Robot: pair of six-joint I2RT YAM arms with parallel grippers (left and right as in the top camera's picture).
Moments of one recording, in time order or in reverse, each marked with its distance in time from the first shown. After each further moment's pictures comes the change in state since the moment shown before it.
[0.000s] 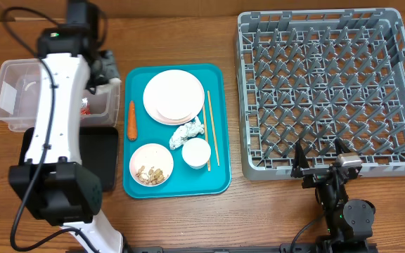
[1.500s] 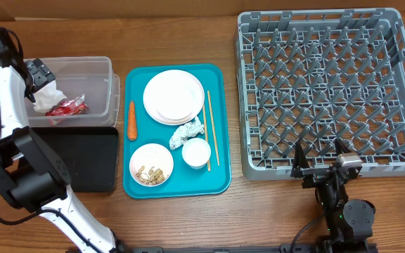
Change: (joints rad) left arm 0.411 0.216 -0.050 0.390 -0.045 0.020; right arm 0.000 0.000 0.000 -0.001 0.000 0.000
